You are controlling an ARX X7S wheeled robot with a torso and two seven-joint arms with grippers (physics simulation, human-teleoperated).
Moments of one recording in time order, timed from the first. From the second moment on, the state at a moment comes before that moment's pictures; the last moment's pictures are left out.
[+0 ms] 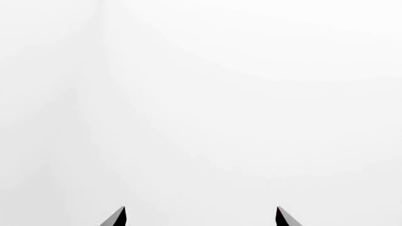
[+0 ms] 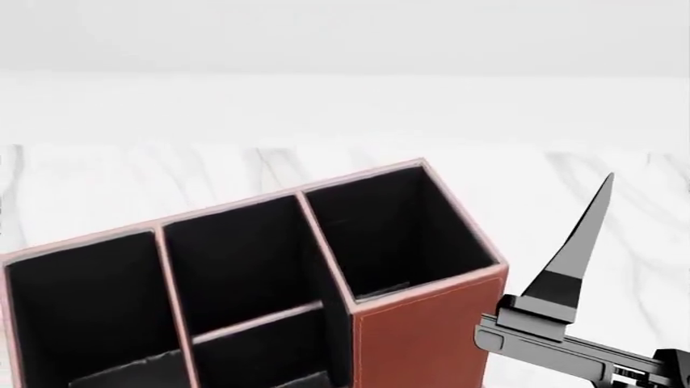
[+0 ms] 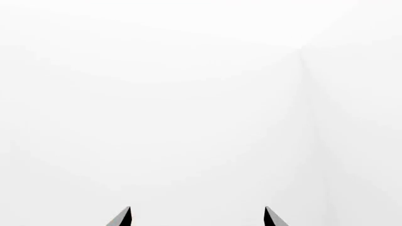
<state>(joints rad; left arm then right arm) -0.05 -0.33 -0.10 0.93 -0.54 -0.36 -0.42 0.10 0.26 0.05 -0.89 0.12 0.38 0.39</state>
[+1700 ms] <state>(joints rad) -0.64 -0.62 0.28 0.76 -1.32 -1.06 -0.20 0.12 0.30 -0.01 -0.89 0.15 0.38 0.42</state>
